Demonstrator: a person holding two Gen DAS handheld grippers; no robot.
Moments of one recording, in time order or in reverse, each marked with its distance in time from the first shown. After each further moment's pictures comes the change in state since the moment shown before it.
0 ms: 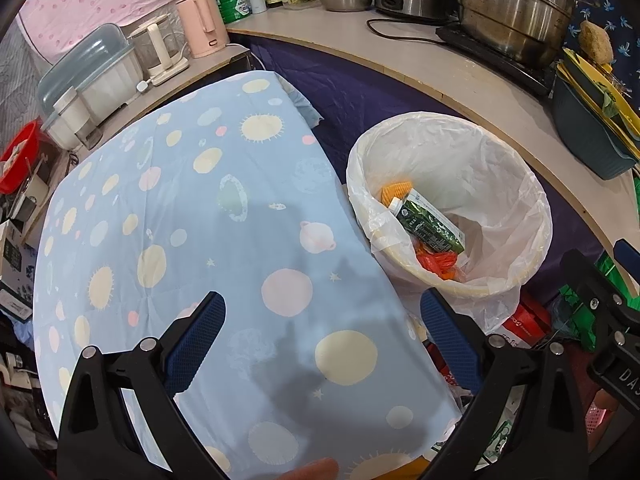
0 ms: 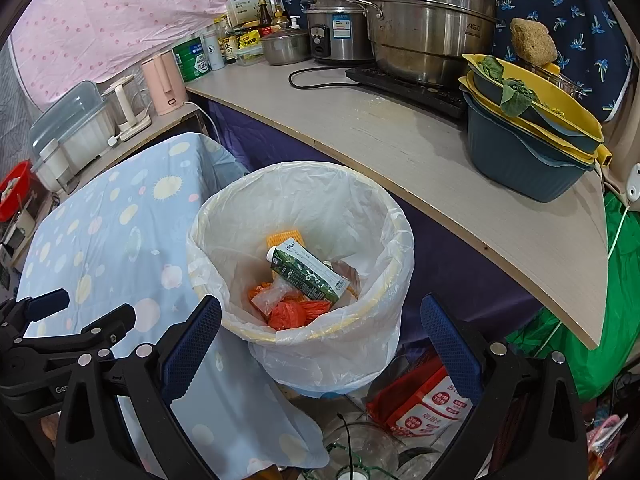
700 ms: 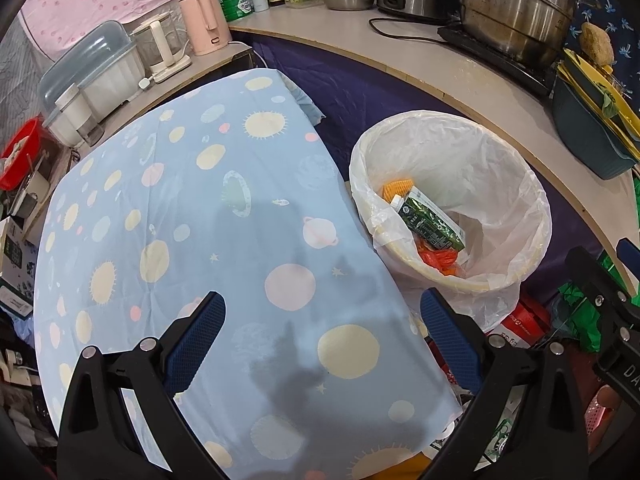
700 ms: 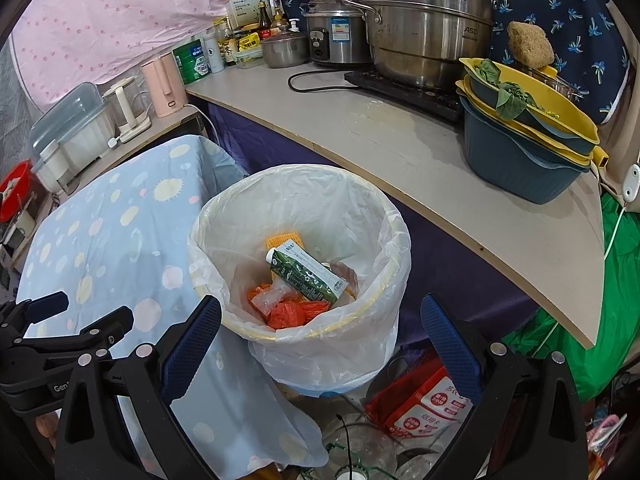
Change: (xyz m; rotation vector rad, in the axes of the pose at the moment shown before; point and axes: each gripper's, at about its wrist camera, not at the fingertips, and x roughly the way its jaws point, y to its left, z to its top) left arm -0.004 0.004 -0.002 -0.004 0.004 -0.001; right arm -0.003 -0.001 0.001 0.000 -0.004 -0.002
